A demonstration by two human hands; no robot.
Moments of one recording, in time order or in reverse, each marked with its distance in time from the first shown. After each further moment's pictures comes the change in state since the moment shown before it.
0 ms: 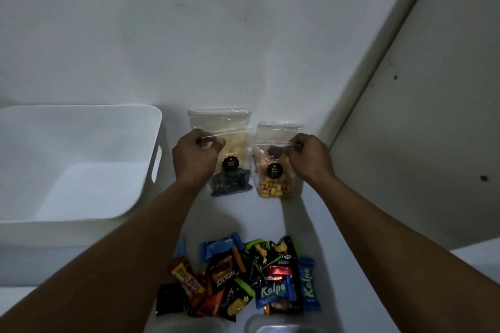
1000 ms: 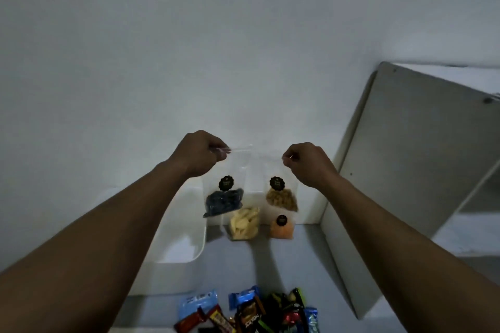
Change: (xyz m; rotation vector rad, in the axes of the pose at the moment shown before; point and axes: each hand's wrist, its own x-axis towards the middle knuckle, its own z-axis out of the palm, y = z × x) left_hand 0.012 0.202 -0.211 0.335 -0.320 0.432; right_hand -0.054 -0.202 -0.166 -0.163 0.014 -0.301
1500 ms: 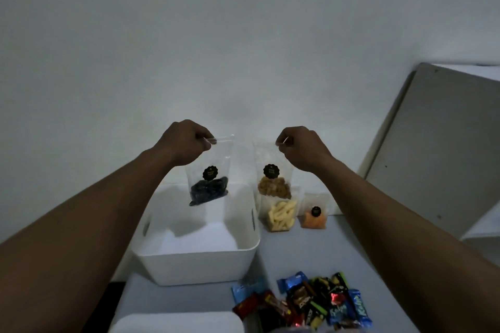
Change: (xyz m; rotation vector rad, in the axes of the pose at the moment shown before) left_hand -0.031 -0.106 -0.130 0.131 0.020 0.021; right_hand -0.009 -0.155 0.045 0.029 0.025 -0.046
